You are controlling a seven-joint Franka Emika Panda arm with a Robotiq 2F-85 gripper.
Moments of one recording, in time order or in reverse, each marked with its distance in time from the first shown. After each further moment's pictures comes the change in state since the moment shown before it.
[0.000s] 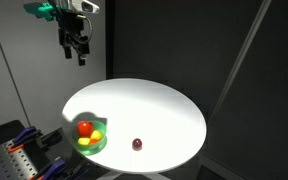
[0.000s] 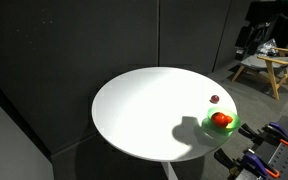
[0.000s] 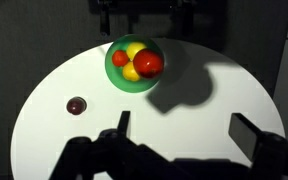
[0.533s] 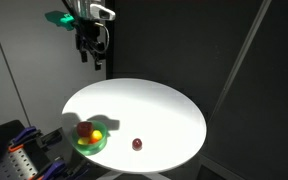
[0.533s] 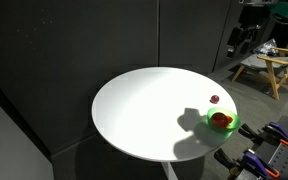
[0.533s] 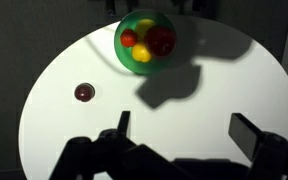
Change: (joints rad) arm -0.034 0.117 -0.066 0.045 -0.001 0.115 -0.047
